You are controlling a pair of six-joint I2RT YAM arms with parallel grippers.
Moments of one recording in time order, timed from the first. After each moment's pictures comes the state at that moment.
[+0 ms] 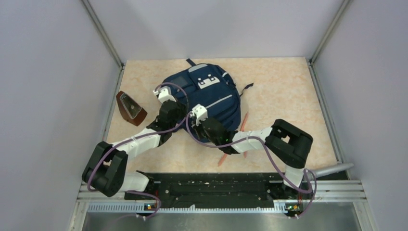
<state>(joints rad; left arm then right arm) -0.49 1.34 0.62 0.36 -0.30 -0.69 1.05 1.81 0.91 0.57 0.28 0.11</state>
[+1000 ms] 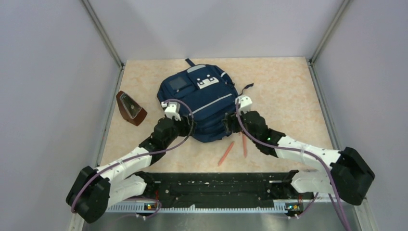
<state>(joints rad) -0.58 1.03 0.39 0.31 -0.11 -0.46 0.87 1.21 0.64 0.25 0.27 0.22</state>
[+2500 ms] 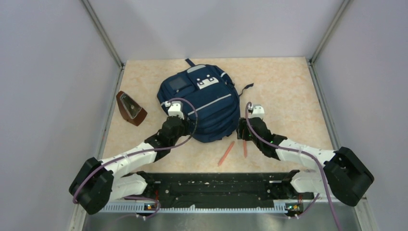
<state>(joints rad) -0.66 1.13 0.46 0.20 -0.33 -0.47 0.73 1.20 0.47 0.11 0.36 0.48</state>
